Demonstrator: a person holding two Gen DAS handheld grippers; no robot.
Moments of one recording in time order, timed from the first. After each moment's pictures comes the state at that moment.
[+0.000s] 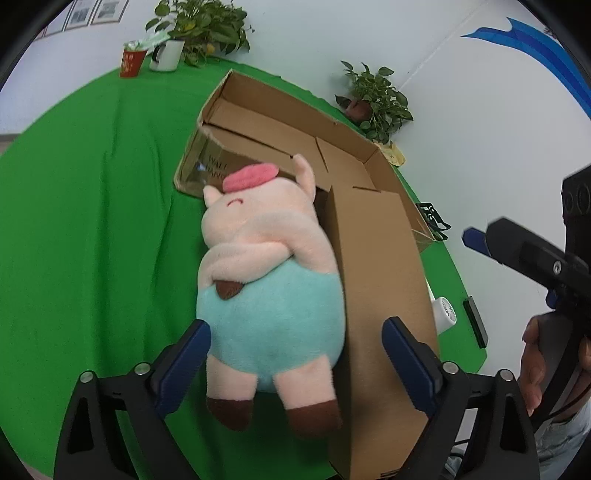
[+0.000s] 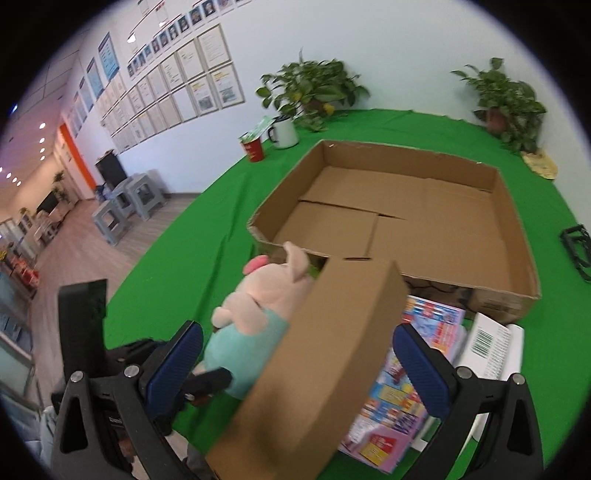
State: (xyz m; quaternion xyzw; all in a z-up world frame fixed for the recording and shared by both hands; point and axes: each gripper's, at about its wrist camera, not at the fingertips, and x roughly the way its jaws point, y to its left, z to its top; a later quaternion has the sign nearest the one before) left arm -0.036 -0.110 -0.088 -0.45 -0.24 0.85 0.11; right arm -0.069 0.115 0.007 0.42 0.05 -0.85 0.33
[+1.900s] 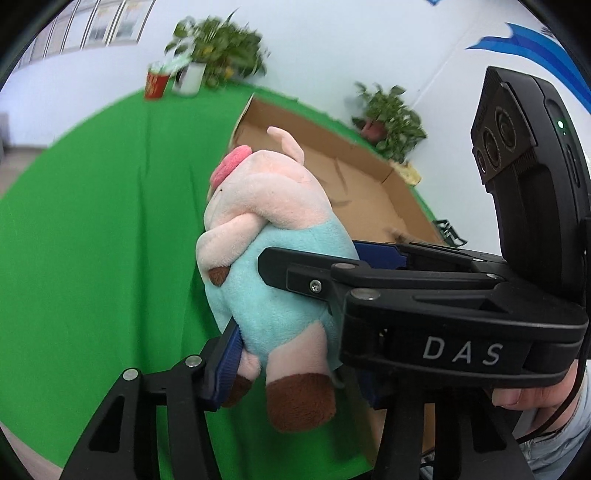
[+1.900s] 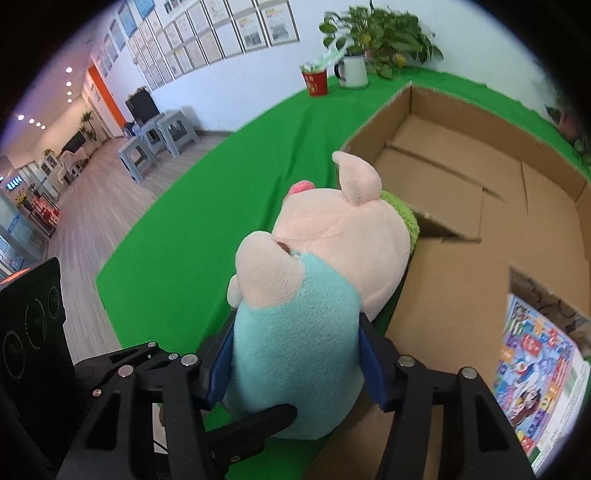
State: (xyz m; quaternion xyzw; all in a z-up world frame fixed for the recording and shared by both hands) left arm -0.048 -0.070 -0.068 -0.39 -0.22 0.89 0.06; right arm -0.069 0.026 -0.056 0.47 0.11 -0.78 0.39
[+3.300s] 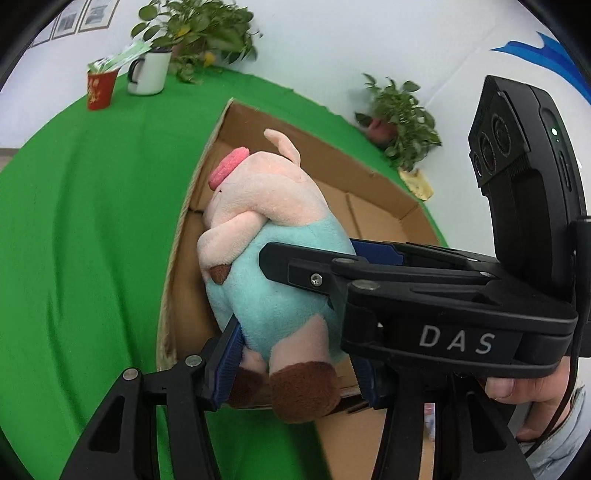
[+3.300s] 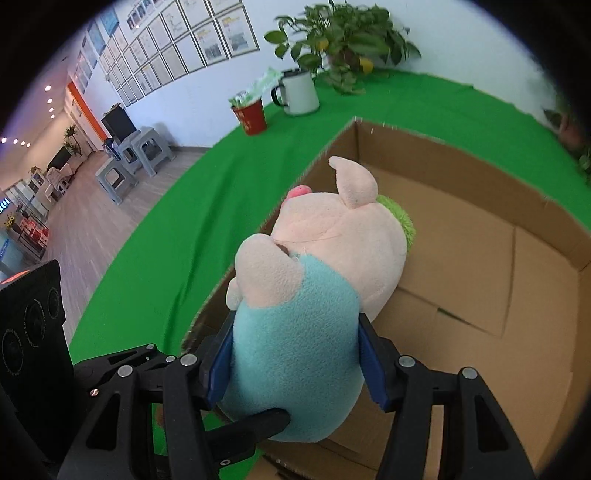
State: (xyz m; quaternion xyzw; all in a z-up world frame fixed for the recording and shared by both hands) left arm -0.270 -0.096 -0.071 -0.43 -0.24 0.86 0.08; right arm -0.264 -0.012 -0.053 0.50 0.10 -0.78 0.37
